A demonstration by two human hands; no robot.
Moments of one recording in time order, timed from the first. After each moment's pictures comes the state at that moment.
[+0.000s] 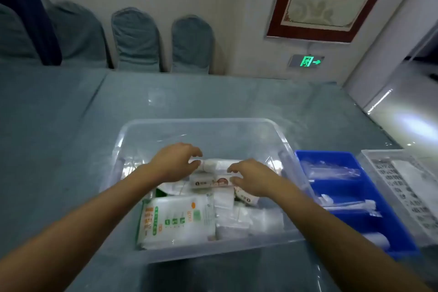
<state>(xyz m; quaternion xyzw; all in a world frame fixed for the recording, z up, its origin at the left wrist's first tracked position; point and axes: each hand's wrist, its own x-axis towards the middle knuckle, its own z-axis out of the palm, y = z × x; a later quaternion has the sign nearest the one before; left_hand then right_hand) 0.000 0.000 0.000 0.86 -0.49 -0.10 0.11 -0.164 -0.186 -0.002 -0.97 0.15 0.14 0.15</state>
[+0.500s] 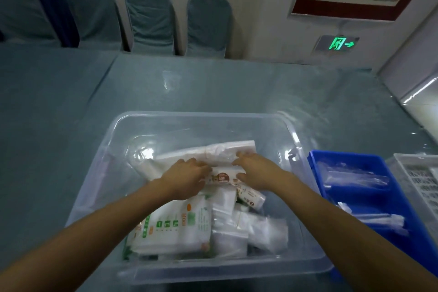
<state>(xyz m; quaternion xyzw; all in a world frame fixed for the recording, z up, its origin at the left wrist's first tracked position) -0.017 -0.037 -0.064 0.84 -0.52 -0.16 0.00 -0.125 -0.239 -0.038 -0.97 0.08 0.20 0.09</state>
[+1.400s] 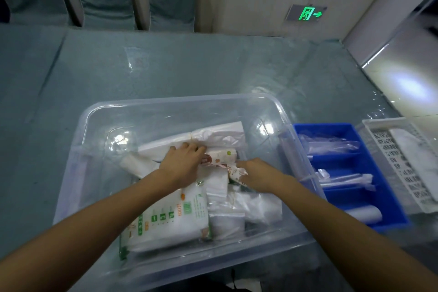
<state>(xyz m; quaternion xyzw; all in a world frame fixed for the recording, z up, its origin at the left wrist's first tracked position) -0.013 -0.055 -0.084 0.84 -0.52 -0.13 -0.01 -0.173 -0.231 -0.069 -0.91 0.24 0.27 0.20</state>
